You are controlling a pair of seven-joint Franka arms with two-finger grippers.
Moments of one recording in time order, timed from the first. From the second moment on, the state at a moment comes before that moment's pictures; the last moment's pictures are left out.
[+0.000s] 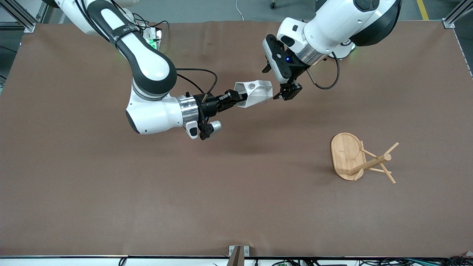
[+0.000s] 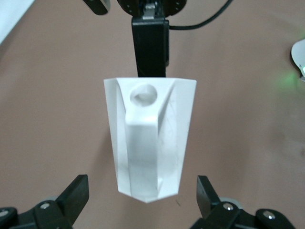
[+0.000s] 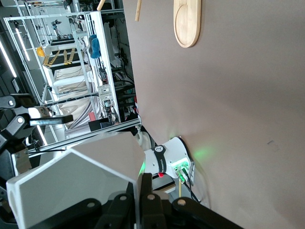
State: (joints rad) left arm -0.03 -0.03 -0.59 -1.89 -0.43 2.14 0.74; right arm 0.11 0.50 0.53 -1.60 1.07 1.97 -0.14
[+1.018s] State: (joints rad) left arm -0.03 -0.03 -0.61 -1.95 -0.45 2.23 0.74; right arm 0.11 0.50 0.55 -1.59 1.07 1.97 -0.09
